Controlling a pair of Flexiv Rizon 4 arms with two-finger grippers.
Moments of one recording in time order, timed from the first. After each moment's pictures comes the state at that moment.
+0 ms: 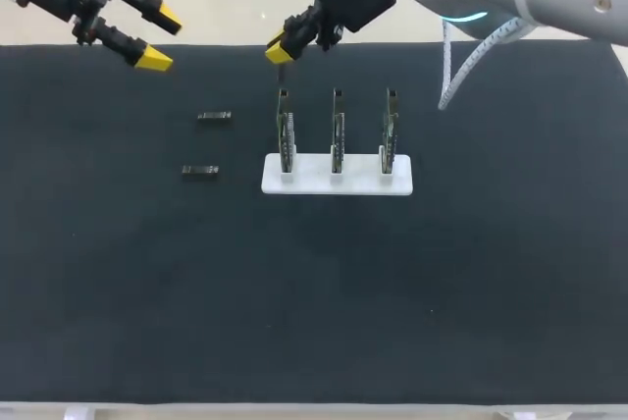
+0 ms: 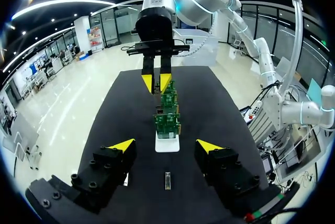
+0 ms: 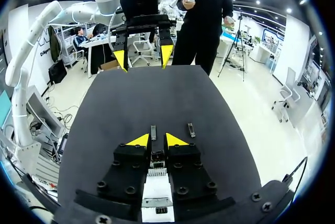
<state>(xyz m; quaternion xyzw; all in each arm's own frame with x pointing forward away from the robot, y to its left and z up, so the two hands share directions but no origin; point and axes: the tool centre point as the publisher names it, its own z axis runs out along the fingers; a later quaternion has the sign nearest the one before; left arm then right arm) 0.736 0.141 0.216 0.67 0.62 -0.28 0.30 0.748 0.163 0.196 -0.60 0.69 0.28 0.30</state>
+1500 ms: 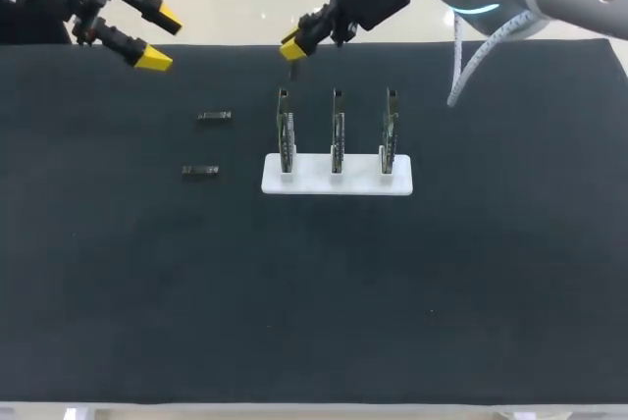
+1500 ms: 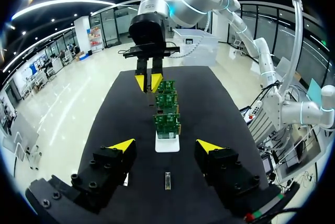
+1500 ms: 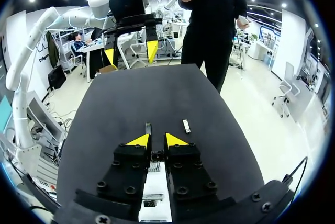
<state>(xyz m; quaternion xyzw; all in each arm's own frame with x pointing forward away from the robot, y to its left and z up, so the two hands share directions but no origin) 0.736 0.141 0.216 0.67 0.62 -0.28 0.30 0.765 0.146 0.188 -0.58 0.70 0.30 0.30</state>
